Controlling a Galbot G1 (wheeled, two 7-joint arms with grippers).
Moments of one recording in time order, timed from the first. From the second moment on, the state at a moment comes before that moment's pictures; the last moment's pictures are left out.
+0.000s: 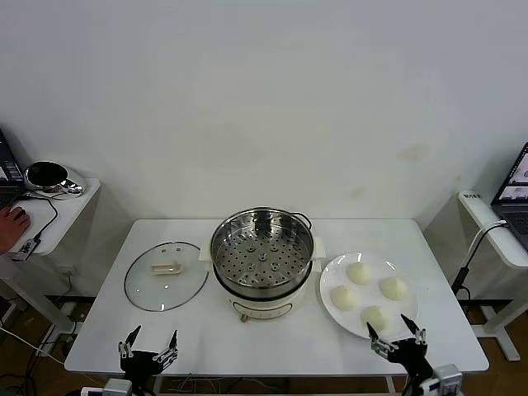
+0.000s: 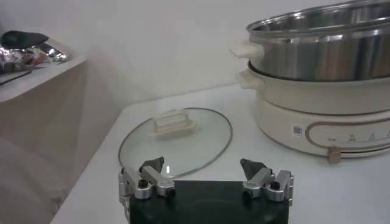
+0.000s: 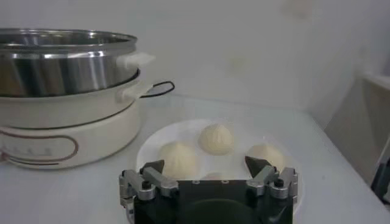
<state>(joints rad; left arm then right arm) 1.73 -1.48 -0.70 -2.09 0.08 0.26 0.14 -1.70 1.14 0.71 2.06 0.30 -0.19 -0.08</state>
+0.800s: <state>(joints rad) 1.72 -1.49 -0.69 -2.10 0.08 0.25 0.13 -1.16 0.72 0.68 1.91 -0.19 -0.30 -0.86</state>
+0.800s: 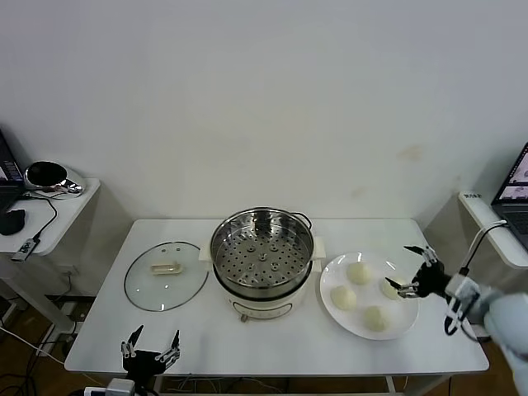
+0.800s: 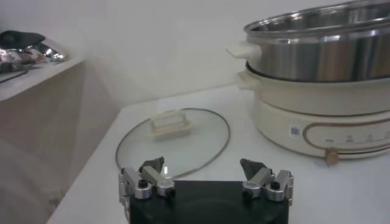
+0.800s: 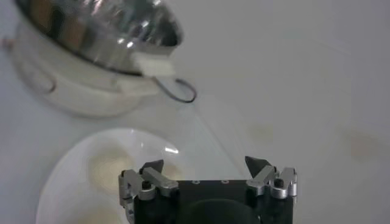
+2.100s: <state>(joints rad) 1.77 -1.52 -0.70 -2.12 0.11 0.23 0.12 -0.32 0.96 -0.10 1.14 -0.65 -0.07 -1.26</state>
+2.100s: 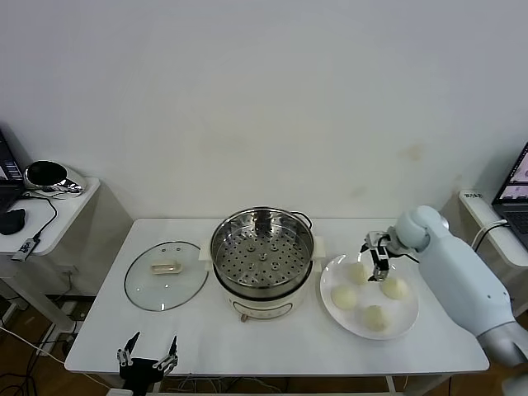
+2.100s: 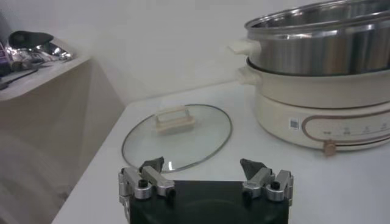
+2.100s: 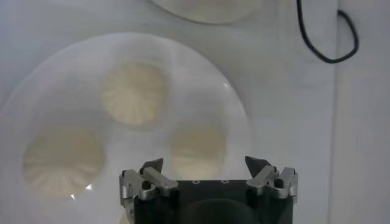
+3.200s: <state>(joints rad) 1.76 -1.52 -0.69 -2.09 0.11 0.23 0.12 -0.29 1.04 -0.12 0.99 -0.71 -0.06 -1.23</state>
